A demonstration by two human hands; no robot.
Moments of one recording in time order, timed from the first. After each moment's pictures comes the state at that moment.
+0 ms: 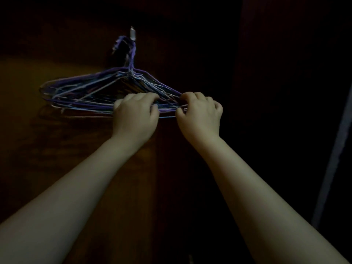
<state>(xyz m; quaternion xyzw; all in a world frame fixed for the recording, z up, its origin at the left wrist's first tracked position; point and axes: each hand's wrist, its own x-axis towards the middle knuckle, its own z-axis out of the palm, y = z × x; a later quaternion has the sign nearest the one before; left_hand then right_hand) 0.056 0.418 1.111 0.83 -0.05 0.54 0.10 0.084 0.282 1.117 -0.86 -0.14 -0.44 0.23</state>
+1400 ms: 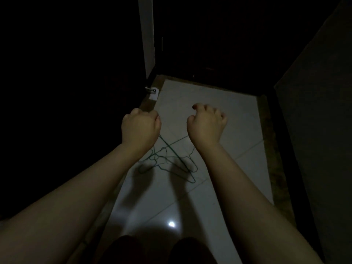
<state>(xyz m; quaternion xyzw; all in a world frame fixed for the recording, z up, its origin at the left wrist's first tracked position) 0.147 -0.096 0.291 0.88 -0.43 0.16 0.13 0.041 -0.223 0.301 -0.89 0.41 -0.17 0.09</state>
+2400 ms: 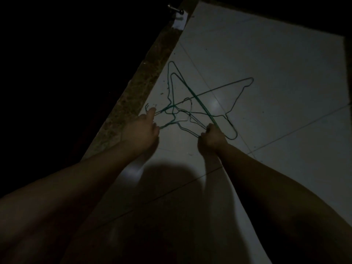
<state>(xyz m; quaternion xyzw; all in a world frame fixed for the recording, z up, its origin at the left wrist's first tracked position) 0.184 -0.047 -0.054 0.93 -0.34 -0.05 0.11 0.068 -0.246 -0.119 -0.82 0.44 0.10 0.37</state>
